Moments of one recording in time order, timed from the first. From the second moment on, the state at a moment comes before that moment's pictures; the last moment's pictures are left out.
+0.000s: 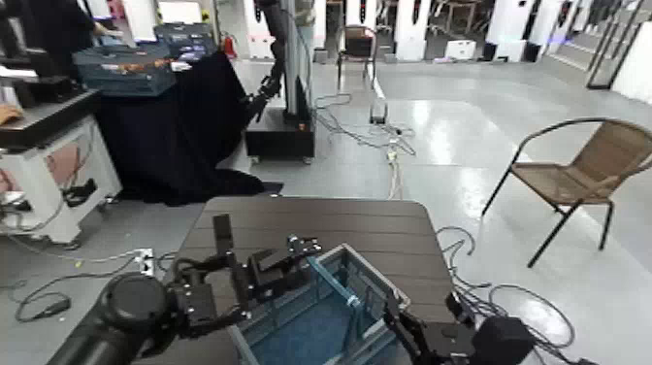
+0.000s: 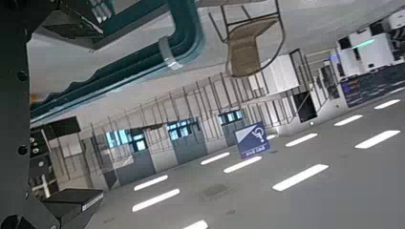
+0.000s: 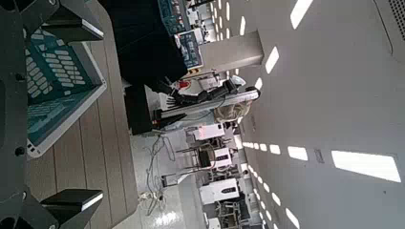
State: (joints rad) left arm -0.43 0.26 -0.22 -1.20 1.29 0.95 -0.52; right arm 0.28 -0.11 0.25 -1.80 -0.25 -0.12 -0.15
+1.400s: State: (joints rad) left arm 0.26 0.17 -0.05 -1.87 0.34 0.03 -0.20; right arm 0.31 -0.11 0.23 -1.83 -0.24 -0.12 -0.15
